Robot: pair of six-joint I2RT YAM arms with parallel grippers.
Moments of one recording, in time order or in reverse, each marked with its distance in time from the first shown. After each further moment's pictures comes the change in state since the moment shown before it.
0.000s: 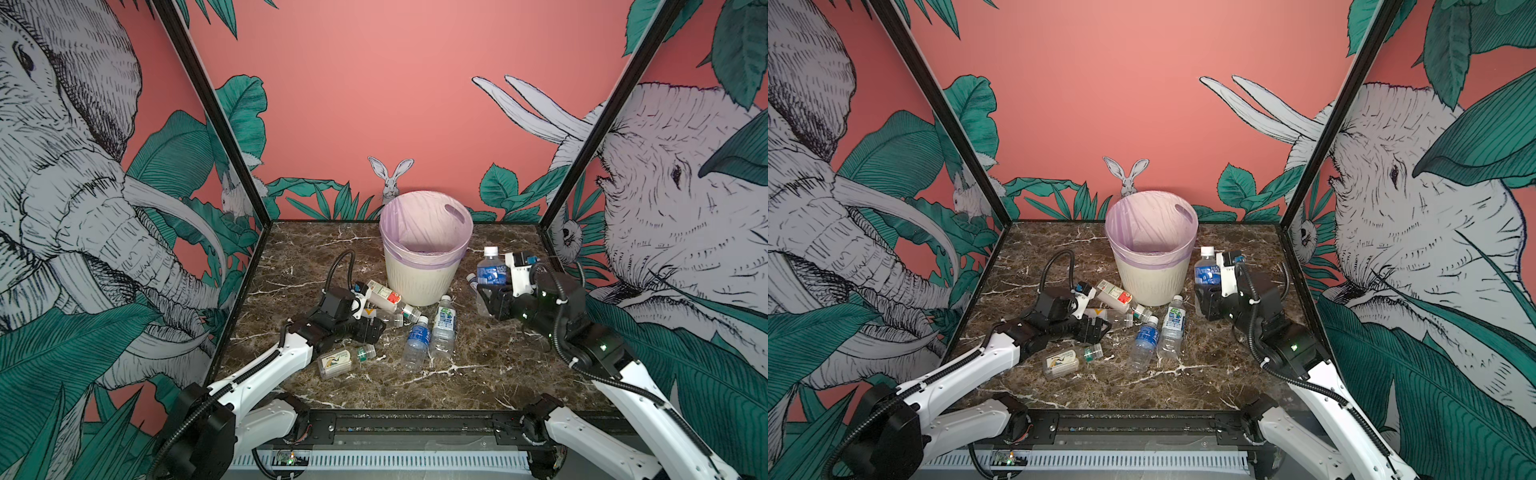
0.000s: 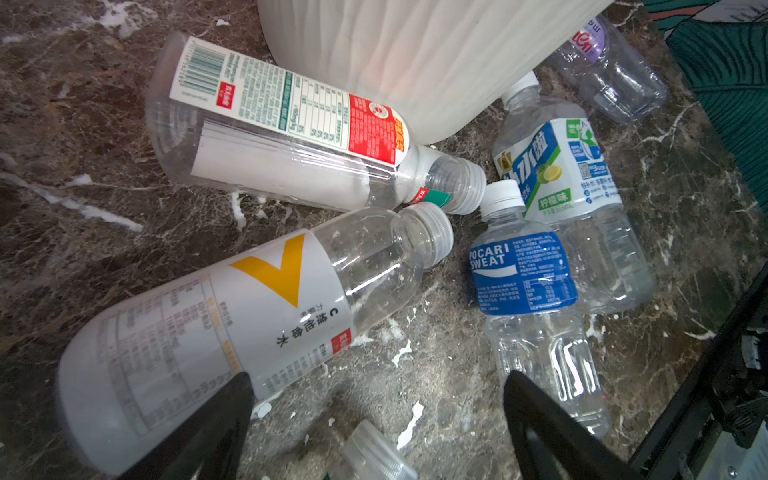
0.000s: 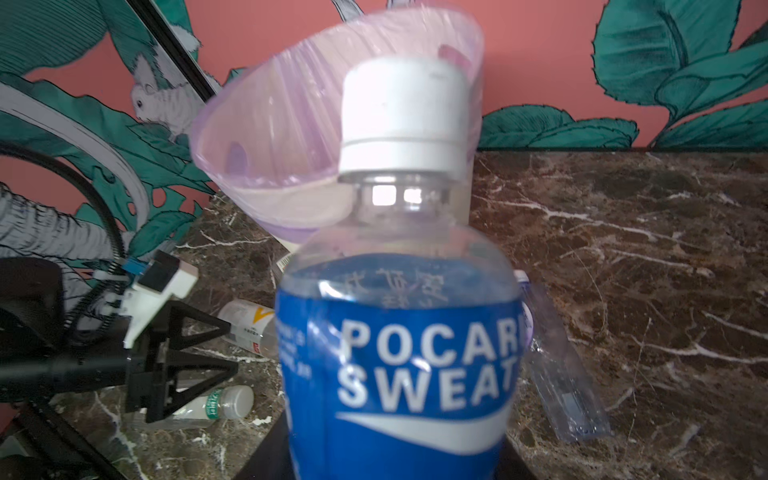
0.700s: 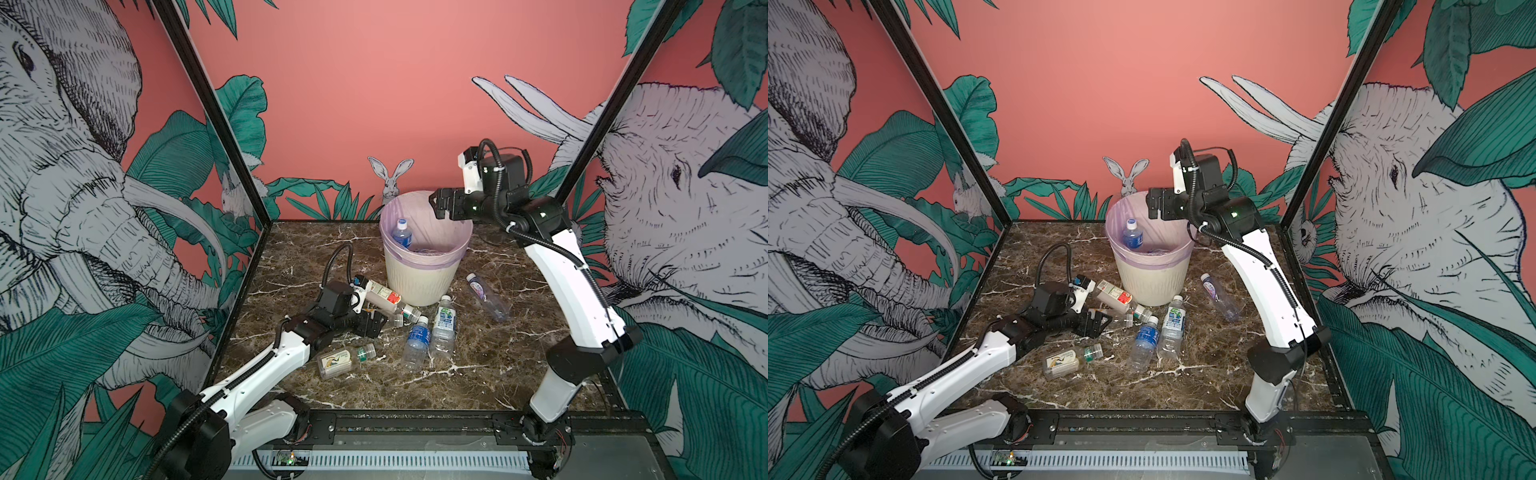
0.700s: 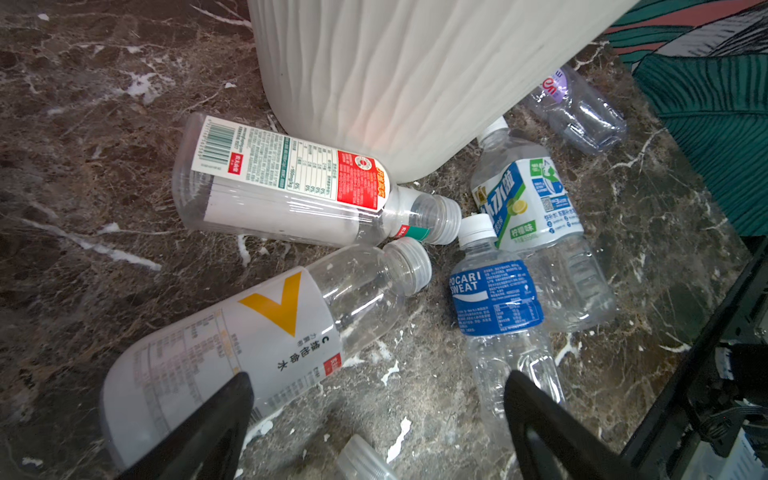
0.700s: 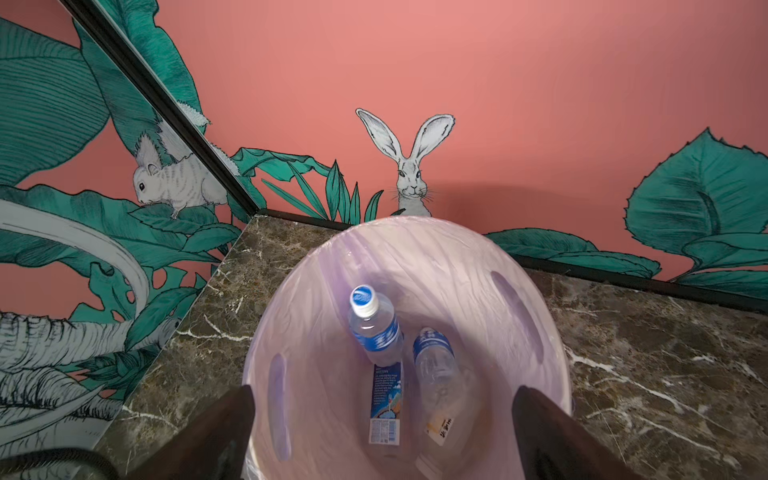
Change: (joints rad) left arm 0.000 -0.024 0.064 -0.034 -0.004 0.013; right arm 0.005 0.806 1.070 -0.298 0.048 -0.034
